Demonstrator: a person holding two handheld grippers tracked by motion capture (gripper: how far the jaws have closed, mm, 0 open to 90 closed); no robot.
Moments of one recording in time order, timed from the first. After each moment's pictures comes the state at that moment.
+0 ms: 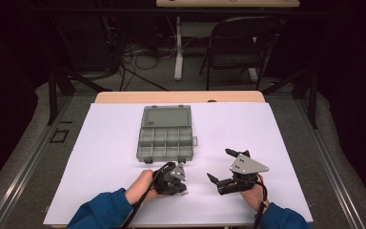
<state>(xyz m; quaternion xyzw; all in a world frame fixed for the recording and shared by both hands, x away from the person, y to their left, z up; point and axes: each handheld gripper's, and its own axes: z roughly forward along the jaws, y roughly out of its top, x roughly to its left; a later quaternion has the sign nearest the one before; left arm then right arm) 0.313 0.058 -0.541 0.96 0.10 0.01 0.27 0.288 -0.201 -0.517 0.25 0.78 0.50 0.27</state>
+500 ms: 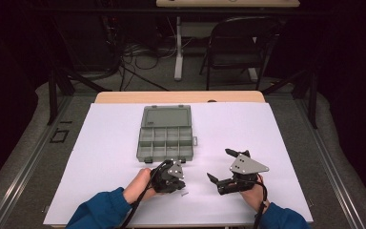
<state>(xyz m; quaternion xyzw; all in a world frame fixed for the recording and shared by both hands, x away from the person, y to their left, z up) 0.315 0.065 -0.532 0.95 0.10 0.03 0.28 0.287 -0.202 -0.517 0.25 0.78 0.50 0.27</state>
